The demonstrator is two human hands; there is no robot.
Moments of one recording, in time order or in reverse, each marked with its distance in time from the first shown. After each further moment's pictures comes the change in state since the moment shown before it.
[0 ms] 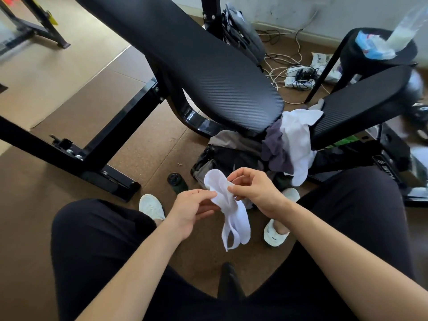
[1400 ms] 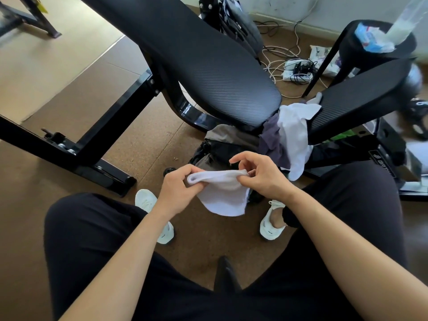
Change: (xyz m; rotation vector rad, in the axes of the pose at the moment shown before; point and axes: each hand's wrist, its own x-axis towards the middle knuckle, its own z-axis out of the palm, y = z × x) left_hand 0.039 0.000 -0.034 0.711 0.061 0.759; right_hand 0.007 -0.011 -0.030 -0.465 0.001 -0.272
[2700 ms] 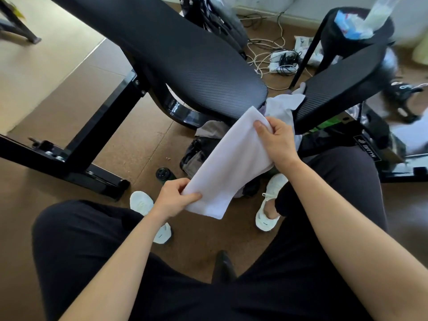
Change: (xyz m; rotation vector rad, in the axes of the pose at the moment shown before) left_hand -0.008 -0.005 0.016 -0.036 -0.221 -0.304; right_hand 0.022 0.018 -0.047 0.219 0.581 0.153
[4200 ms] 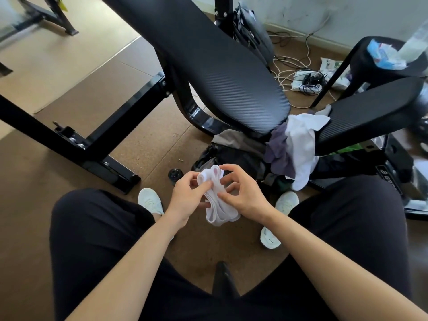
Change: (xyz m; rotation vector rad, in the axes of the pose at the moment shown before) left_hand -0.011 0.024 0.003 -0.453 0.239 -0.111; right_hand -0.082 0.006 0.078 -0.097 -0.601 -0.122
